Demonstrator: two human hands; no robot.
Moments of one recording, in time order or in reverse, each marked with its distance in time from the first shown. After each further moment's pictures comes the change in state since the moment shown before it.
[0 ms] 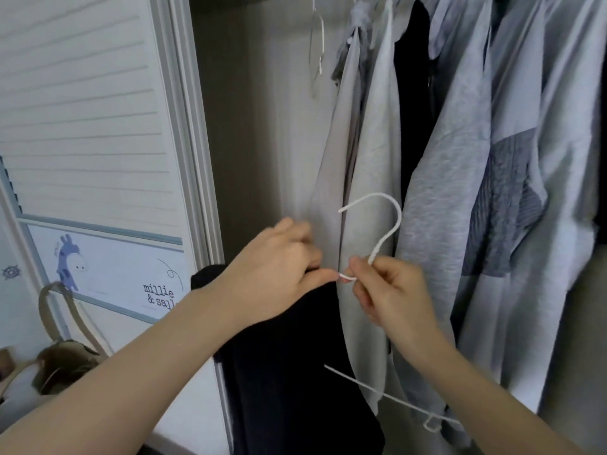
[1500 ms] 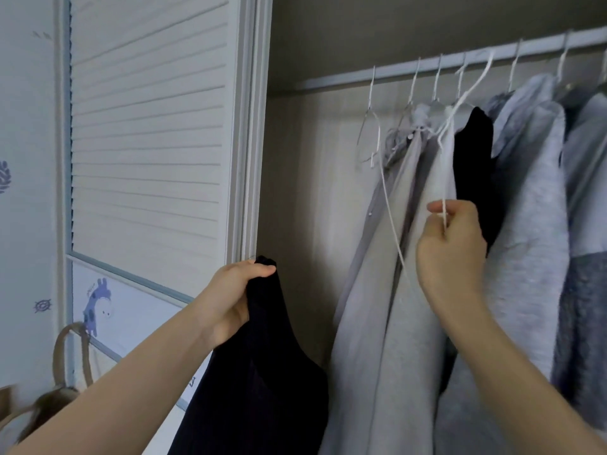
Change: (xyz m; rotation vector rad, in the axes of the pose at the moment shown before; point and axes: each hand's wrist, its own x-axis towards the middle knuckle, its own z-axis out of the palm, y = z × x) left_hand 0.019 -0.121 -0.006 -1.694 0.364 -0.821; right_hand 0.147 -0.081 0.022 -0.365 0.509 -0.346
